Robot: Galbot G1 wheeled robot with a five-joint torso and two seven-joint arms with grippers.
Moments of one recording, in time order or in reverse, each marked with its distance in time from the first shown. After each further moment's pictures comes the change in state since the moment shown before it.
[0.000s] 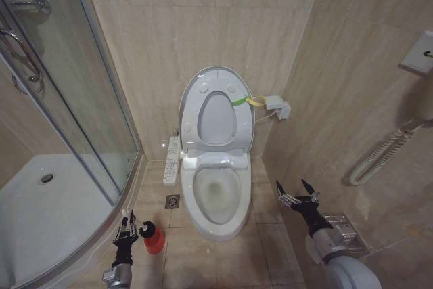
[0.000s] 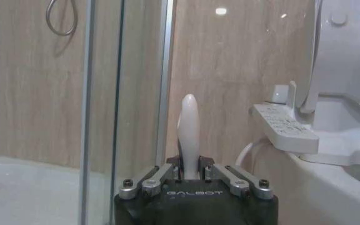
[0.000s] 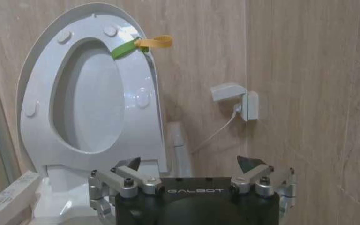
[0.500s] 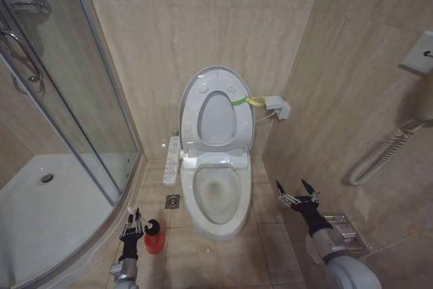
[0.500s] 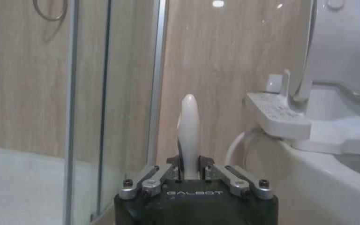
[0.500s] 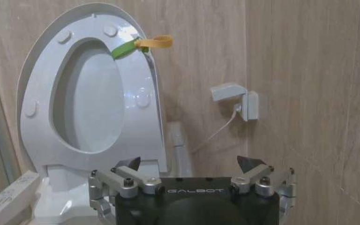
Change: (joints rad) left arm -0.067 -0.019 0.028 0.102 -0.009 -0.006 0.025; right arm 0.000 0.000 0.000 0.000 0.000 0.000 0.000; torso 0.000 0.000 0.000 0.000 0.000
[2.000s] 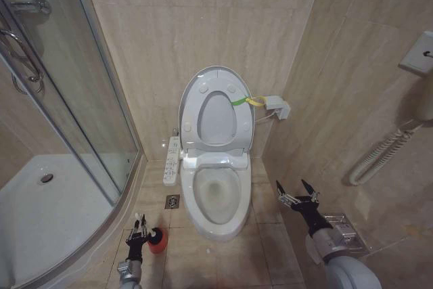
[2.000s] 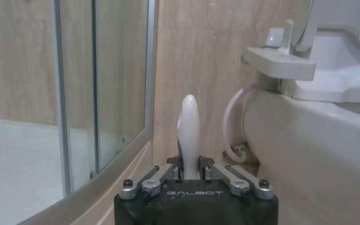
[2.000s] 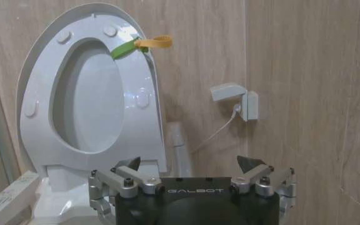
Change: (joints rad) left arm -0.123 -0.032 -0.025 0.268 0.029 0.000 0.082; right arm 0.000 0.000 0.000 0.000 0.000 0.000 0.000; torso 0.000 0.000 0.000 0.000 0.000
